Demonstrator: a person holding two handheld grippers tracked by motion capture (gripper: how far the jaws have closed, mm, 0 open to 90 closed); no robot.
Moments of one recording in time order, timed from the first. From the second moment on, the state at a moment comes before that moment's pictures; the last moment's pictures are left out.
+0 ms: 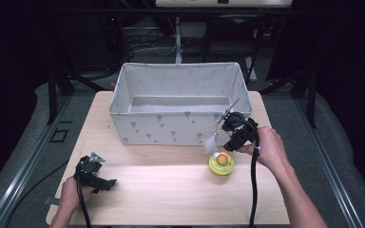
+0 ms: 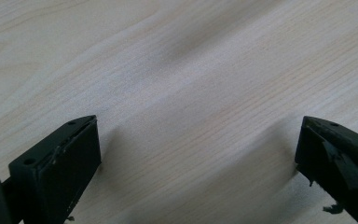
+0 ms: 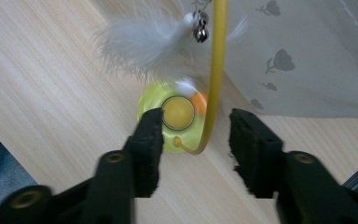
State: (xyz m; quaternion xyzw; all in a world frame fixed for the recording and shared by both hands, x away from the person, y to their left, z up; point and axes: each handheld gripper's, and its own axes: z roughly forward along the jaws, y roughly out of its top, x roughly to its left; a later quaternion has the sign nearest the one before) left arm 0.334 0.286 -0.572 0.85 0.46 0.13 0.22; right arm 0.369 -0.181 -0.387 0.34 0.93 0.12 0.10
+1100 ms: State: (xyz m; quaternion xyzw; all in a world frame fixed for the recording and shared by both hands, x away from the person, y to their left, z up) left arm 0.334 0.285 -0.571 0.85 0.46 0.13 0.23; right arm 0.368 -0.171 -0.365 0.31 0.94 0.14 0.11
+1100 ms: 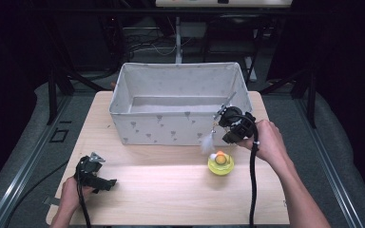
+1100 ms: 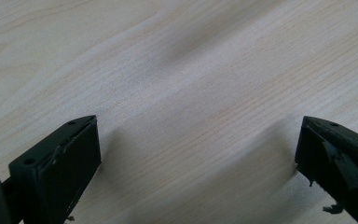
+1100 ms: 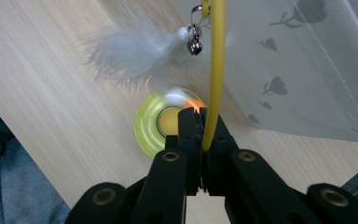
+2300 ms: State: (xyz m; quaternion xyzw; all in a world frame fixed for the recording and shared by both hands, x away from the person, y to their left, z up) left arm 0.334 0.285 -0.572 0.85 0.46 0.13 0.22; right arm 0.370 -0.164 -0.327 0.29 0.94 0.13 0.10
